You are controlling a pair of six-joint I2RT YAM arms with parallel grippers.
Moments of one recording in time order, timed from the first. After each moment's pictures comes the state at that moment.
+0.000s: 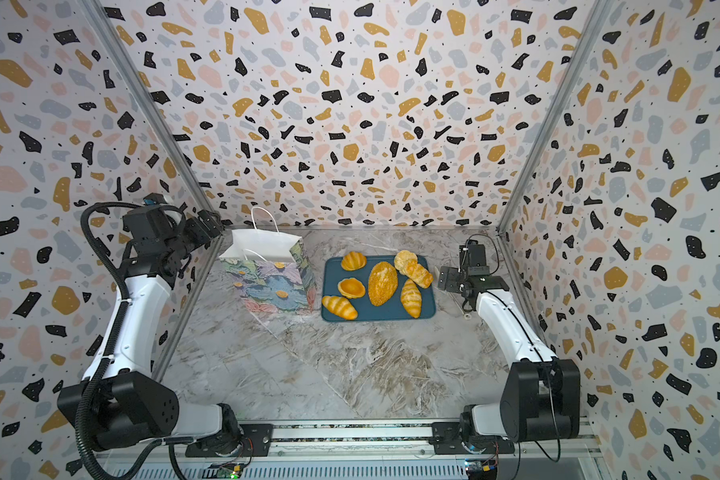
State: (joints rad) left arm 0.25 1.38 1.38 -0.39 0.15 -0.37; right arm 0.09 1.39 1.05 -0.51 0.17 0.18
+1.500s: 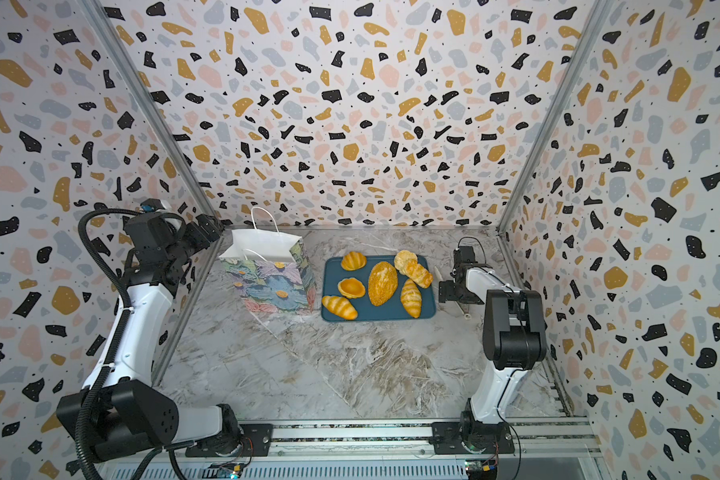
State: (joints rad) left arm 0.25 1.33 1.30 -0.31 0.13 -0.38; right arm 0.01 1.84 1.21 -0.59 0.13 0.07
